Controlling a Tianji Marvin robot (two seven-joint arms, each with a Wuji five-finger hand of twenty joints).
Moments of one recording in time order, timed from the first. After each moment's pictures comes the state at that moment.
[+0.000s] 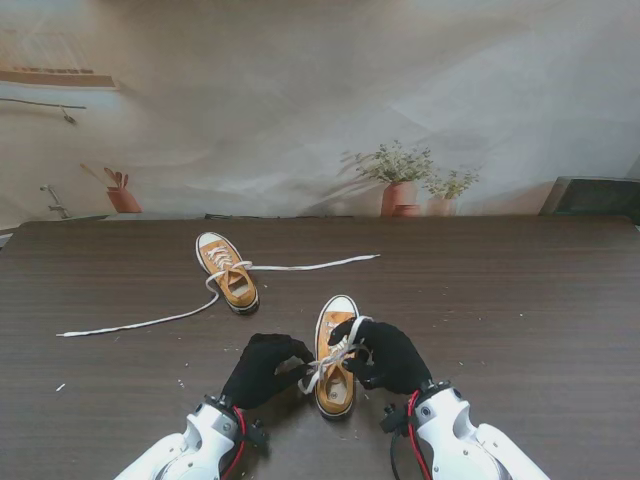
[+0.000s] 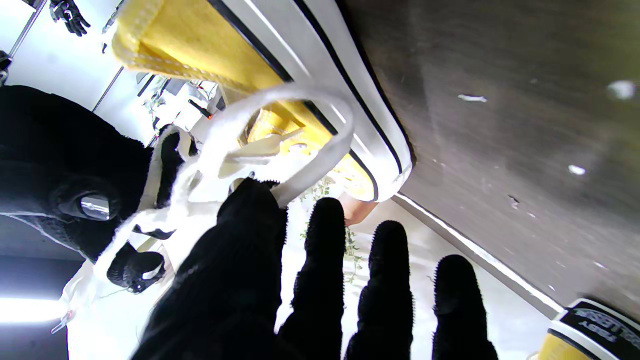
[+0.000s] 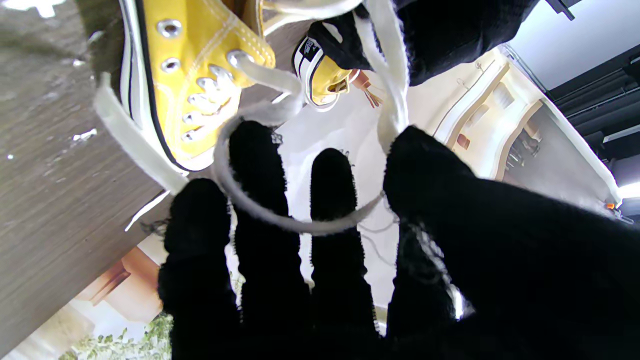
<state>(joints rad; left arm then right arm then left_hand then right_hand) 1.71 -1.17 -1.03 -1.45 0.67 -0.41 0.47 -1.84 -1.16 1.12 -1.72 -0.57 -0.28 -0.31 1.12 -0.28 0.14 -0.04 0.71 0.00 0.84 0.38 0.73 0.13 0.44 0.58 0.46 0.25 0.59 0.58 0.02 0.37 0.93 0.68 0.63 -0.82 1.34 -0.29 0.59 -0.20 0.90 0.53 0.86 0.12 0.89 0.54 0.99 0.27 0.85 0.48 0.54 0.47 1.33 0.74</state>
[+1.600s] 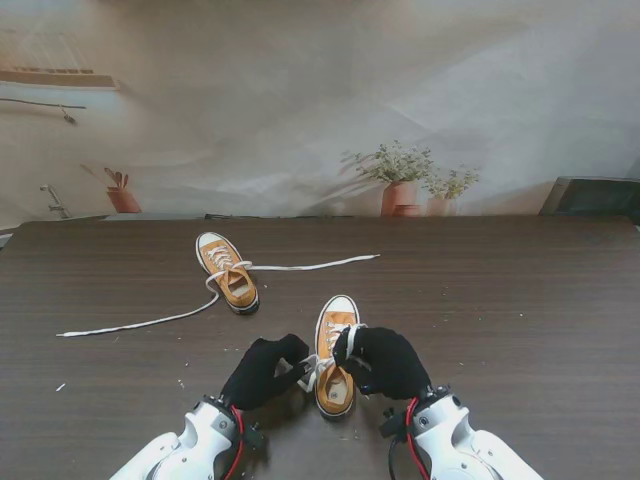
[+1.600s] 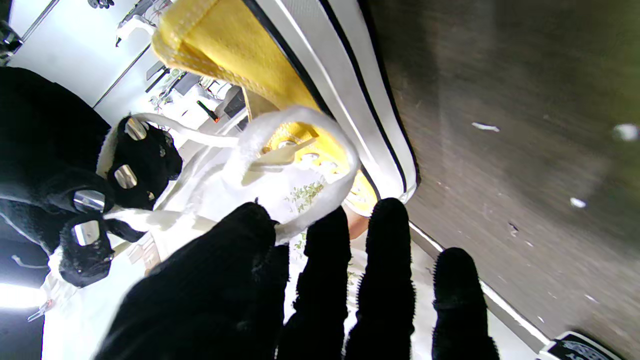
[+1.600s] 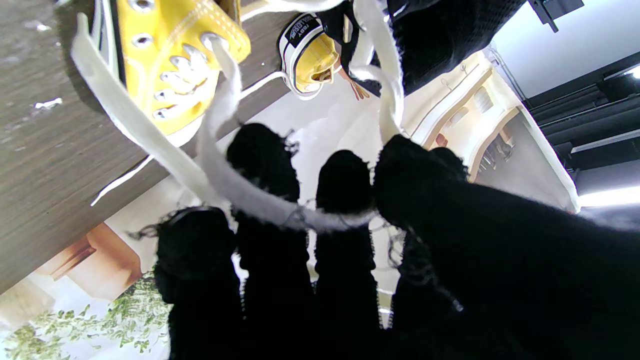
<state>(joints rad) 1.73 -1.16 -1.06 -1.49 0.56 -0.42 0.34 -1.86 -1.15 1.10 -1.73 -0.68 -0.32 -0.40 0.92 -0.25 0.43 0.16 0.40 0.08 1.20 0.95 0.73 0.17 0.79 1.03 0.59 0.25 0.81 0.66 0.07 0.38 0.98 0.71 0.67 -0.76 1.31 -0.27 0.78 -0.27 1.19 0.56 1.04 0.05 1.12 0.65 1.15 0.21 1.14 0.52 0.79 0.44 1.57 0.77</state>
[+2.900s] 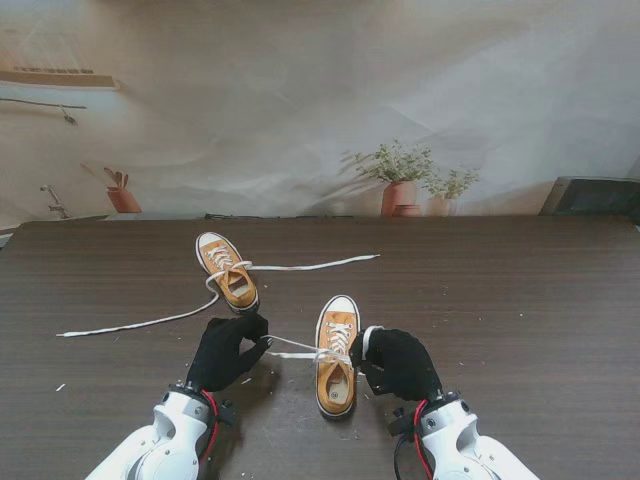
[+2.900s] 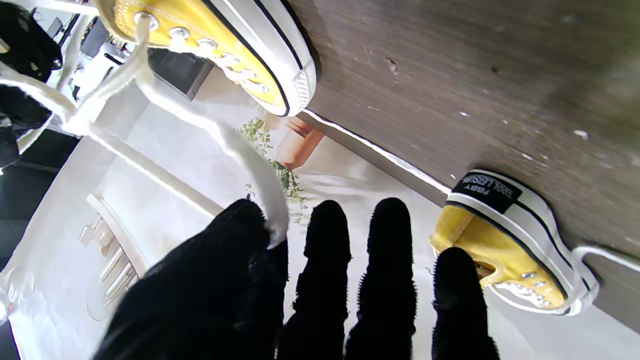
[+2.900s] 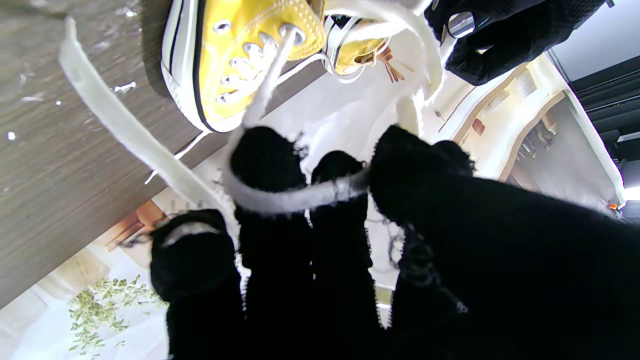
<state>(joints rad) 1.77 -1.17 -1.19 -1.52 0.71 -0.30 0.48 -1.86 -1.16 1.12 -1.68 -0.70 -0.29 -0.48 0.91 -0.25 0.39 0.13 0.40 0.08 1.20 0.97 0.72 0.17 0.80 1.05 0.59 0.27 0.81 0.66 0.06 0.38 0.98 0.73 0.67 -0.86 1.37 -0.27 0.88 -0.27 1.16 0.60 1.10 0.09 1.11 0.67 1.21 0.18 1.17 0.52 0.89 0.44 1.63 0.76</state>
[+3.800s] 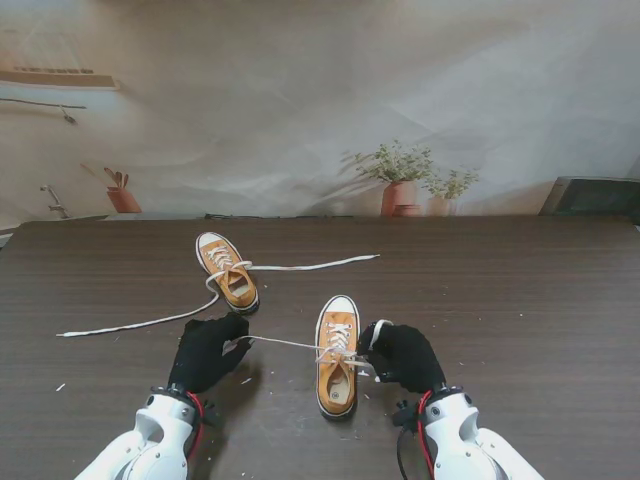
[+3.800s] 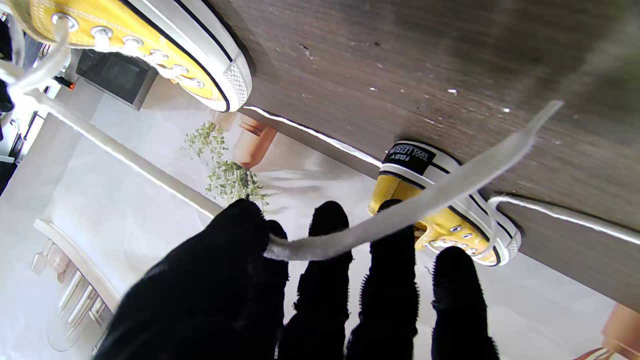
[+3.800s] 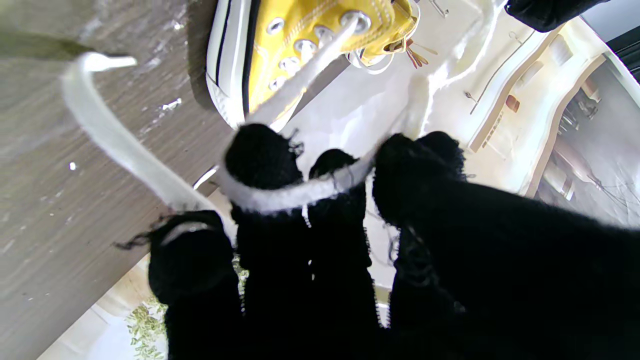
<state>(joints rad) 1.84 -1.15 -1.25 -1.60 0.78 -0.17 0.46 -1.81 -1.19 1.13 -1.58 -0.57 -0.31 -0.46 0.92 -0.25 0.38 0.13 0.41 0.08 1.20 0.98 0.71 0.18 0.80 1.05 0.58 0.29 0.81 0.66 0.07 0.38 1.02 0.73 0.67 -0.77 1.33 -0.27 0.87 -0.22 1.08 0.39 1.11 0.10 1.10 0.66 1.22 0.20 1.16 0.51 0.86 0.47 1.64 0.75</state>
